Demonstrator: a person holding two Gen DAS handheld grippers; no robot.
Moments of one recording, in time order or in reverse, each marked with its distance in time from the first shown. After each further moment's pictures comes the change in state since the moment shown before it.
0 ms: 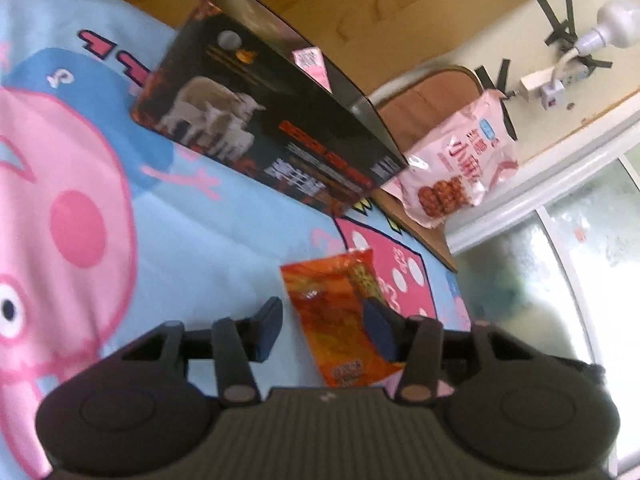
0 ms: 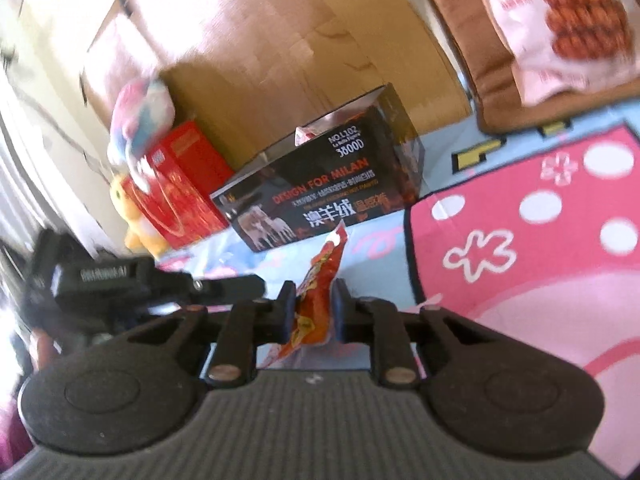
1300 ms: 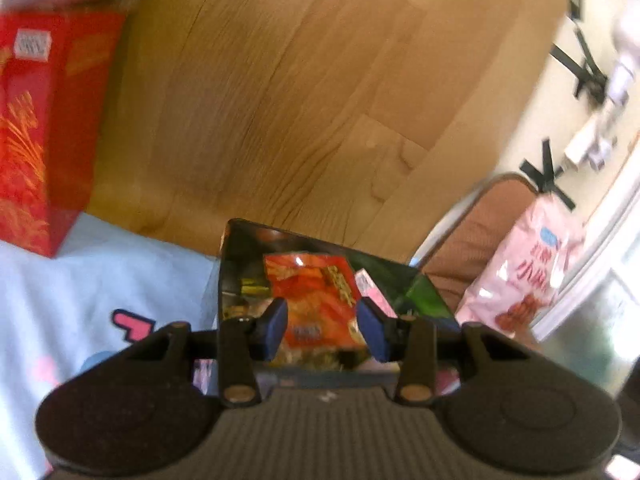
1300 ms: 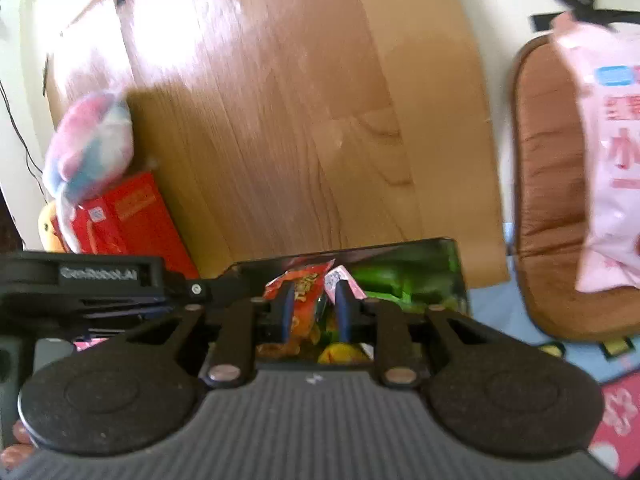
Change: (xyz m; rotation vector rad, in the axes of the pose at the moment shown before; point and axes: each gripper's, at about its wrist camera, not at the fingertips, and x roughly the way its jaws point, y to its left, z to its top) left arm -0.022 -0.032 0.106 0.267 -0.294 0.307; right arm 0.088 0.083 0.079 -0.272 -0.184 -0.203
